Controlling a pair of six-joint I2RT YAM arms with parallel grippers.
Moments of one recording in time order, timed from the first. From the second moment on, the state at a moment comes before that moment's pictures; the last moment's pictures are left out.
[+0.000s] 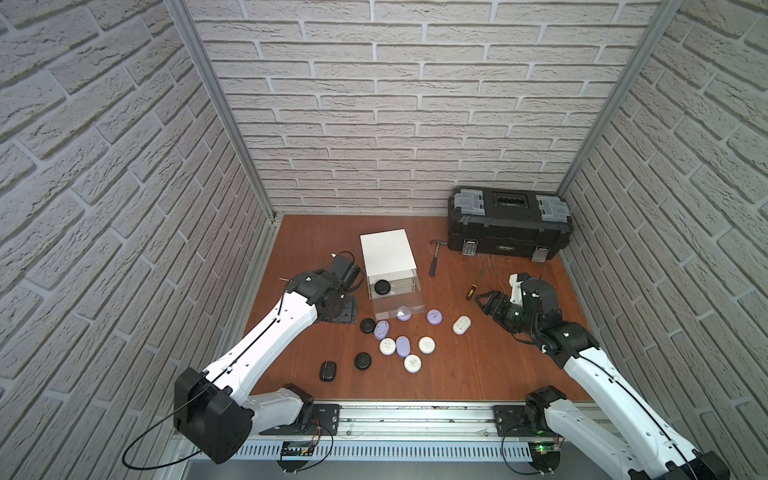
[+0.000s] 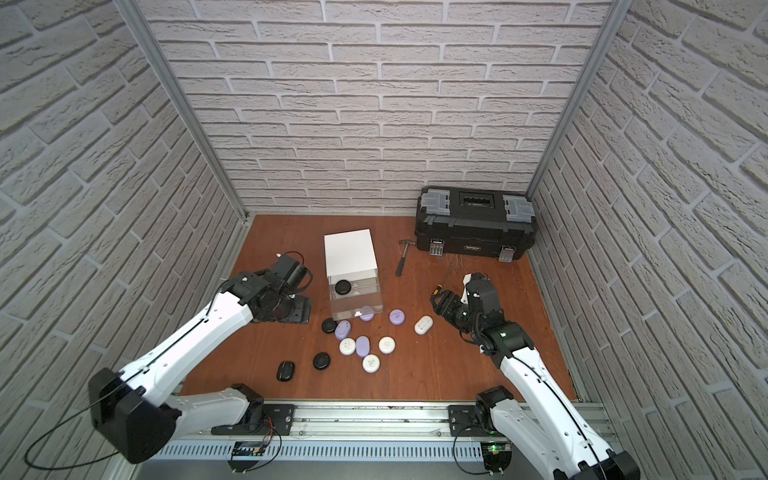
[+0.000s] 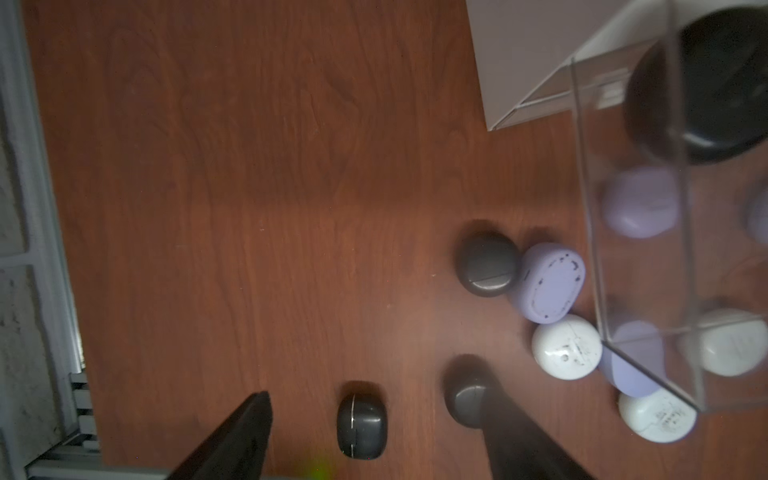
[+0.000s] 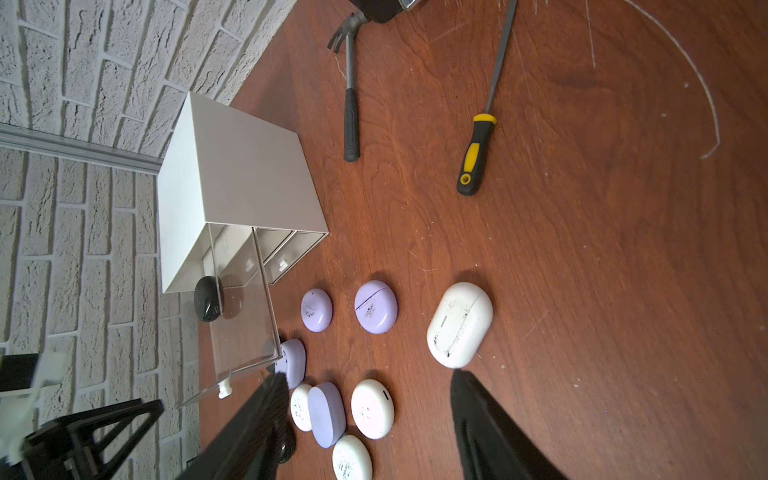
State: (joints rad) left arm -0.52 1.24 1.06 -1.14 -0.19 -0.45; right arm 0.24 0.83 0.66 -0.55 -0.18 0.87
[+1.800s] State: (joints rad) left arm -0.46 1.52 0.81 -0.60 0.09 -0.59; right arm 0.24 0.80 0.66 -0.57 -0.18 0.85
